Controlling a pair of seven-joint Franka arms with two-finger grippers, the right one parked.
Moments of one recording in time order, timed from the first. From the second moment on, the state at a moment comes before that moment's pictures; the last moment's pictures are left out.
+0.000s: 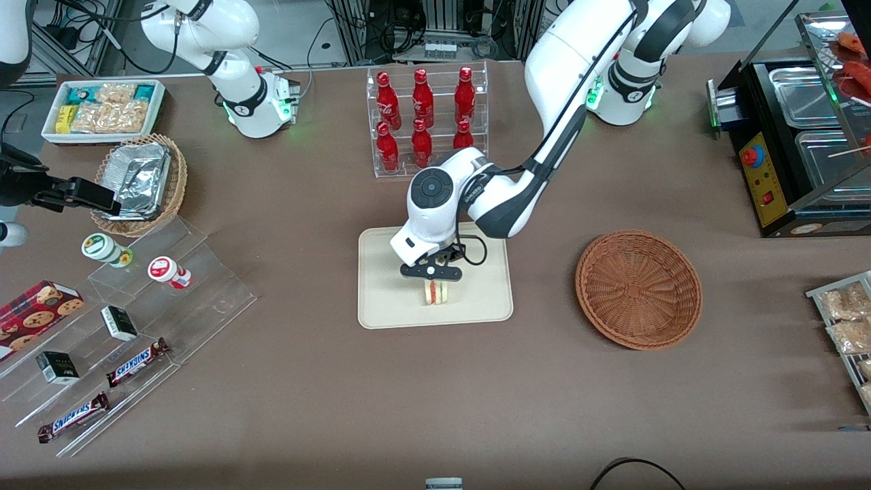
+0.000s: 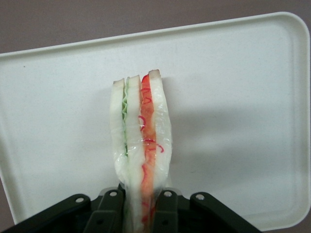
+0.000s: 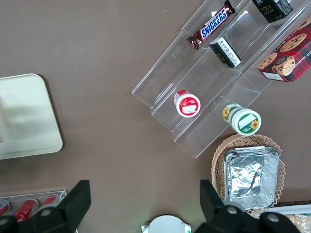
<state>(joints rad) -0.70 0.76 -0.14 -1.42 0.09 2.18 -0.77</state>
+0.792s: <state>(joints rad) -0.71 0.77 -0.13 -1.38 0.11 2.18 -0.79</state>
